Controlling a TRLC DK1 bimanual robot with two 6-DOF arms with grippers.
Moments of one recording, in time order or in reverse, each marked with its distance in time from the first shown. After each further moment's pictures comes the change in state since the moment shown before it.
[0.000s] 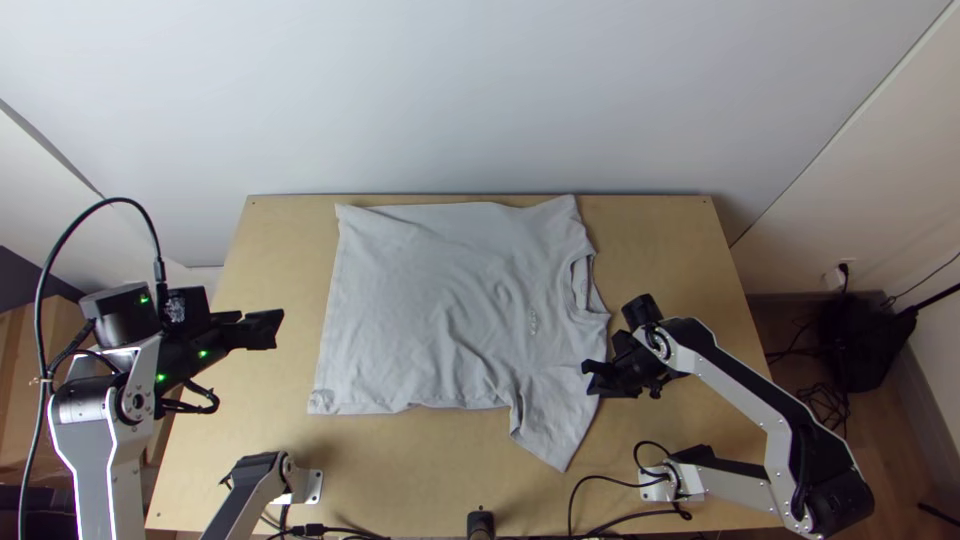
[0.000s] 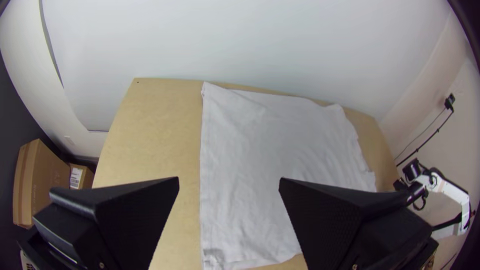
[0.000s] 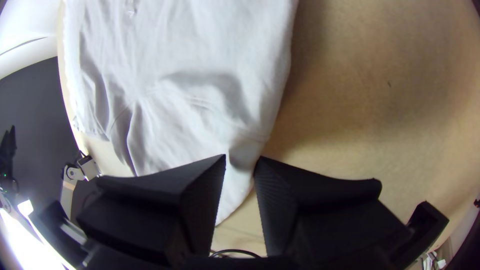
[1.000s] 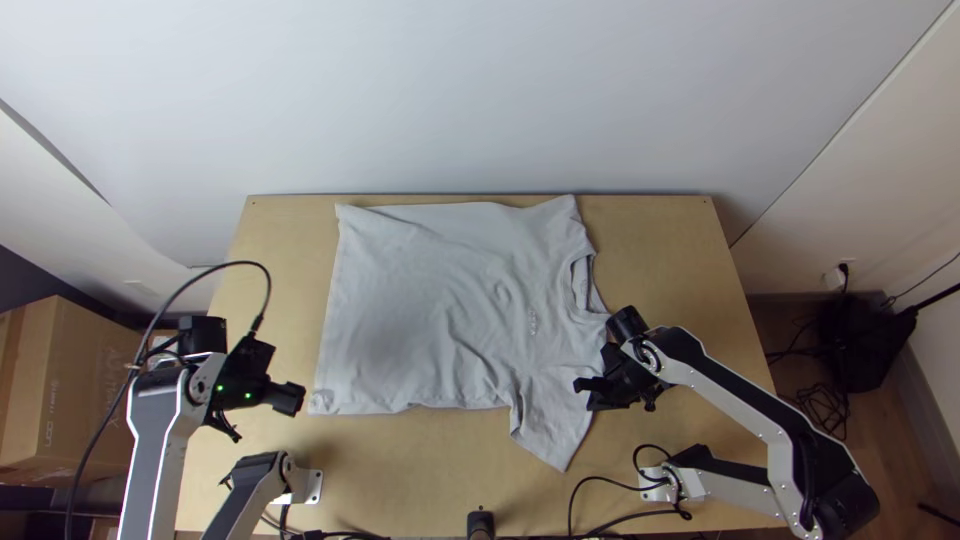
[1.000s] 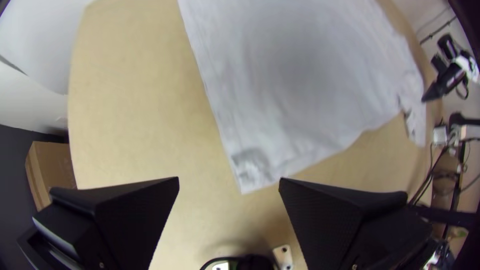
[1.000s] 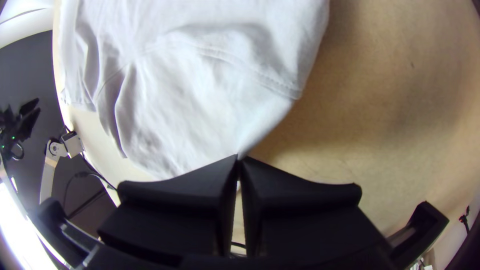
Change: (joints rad) left arm 0.012 0.004 -0.414 -0.121 -0.135 0.455; right arm 0.126 -0.035 -0.033 -0.015 0.025 0.000
